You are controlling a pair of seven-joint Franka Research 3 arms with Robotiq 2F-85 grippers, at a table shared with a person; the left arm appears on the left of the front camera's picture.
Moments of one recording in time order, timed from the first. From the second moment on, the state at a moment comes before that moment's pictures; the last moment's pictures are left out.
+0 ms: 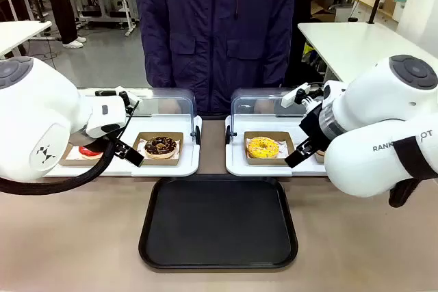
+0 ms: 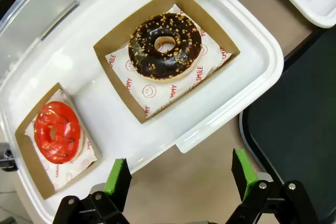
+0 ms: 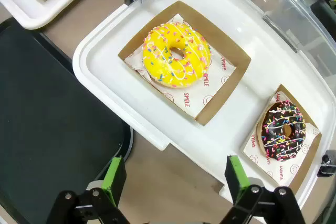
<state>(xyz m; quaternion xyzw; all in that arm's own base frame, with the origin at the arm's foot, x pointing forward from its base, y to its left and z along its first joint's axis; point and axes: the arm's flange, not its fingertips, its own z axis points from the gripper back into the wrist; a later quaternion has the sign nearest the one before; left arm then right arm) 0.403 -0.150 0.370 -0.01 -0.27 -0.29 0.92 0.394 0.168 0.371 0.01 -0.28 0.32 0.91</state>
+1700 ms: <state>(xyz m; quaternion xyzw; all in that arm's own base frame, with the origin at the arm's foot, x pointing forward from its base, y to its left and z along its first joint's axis) 0.410 -0.055 0.520 -0.14 -0.25 -0.37 0.89 0.403 0.055 0.513 0.12 -0.32 0.32 0.88</state>
